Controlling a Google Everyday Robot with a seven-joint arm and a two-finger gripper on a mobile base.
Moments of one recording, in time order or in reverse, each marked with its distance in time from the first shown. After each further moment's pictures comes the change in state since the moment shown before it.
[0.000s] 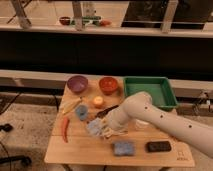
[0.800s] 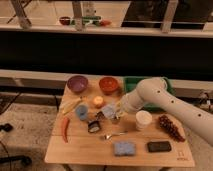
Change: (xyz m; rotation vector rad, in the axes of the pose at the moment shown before) arm 0.070 -0.043 -0.047 0.054 0.091 0.047
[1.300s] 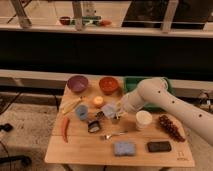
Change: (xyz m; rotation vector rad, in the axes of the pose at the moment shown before) arm 0.007 -0.005 -0.007 0.032 0.012 0.028
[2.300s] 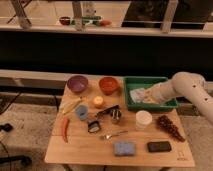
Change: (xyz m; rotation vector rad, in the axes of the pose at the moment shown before) arm 0.146 -0.025 -0.078 0.178 0.096 0.191
